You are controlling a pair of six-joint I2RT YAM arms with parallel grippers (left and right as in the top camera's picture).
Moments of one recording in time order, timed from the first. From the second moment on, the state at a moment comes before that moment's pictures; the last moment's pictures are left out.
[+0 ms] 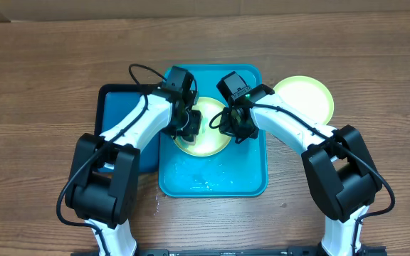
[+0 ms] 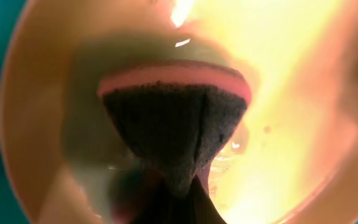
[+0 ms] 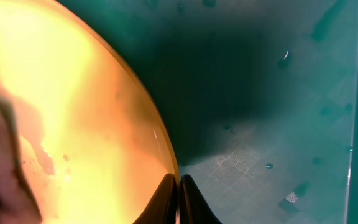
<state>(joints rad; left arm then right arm) -0.34 1.94 1.28 -0.74 0.16 -0.22 0.56 2.02 1.42 -0.79 -0.07 0.78</state>
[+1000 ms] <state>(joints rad) -0.36 1.94 1.24 -0.68 0.23 -0.23 0.56 2.02 1.42 -0.80 -0.06 0.78</state>
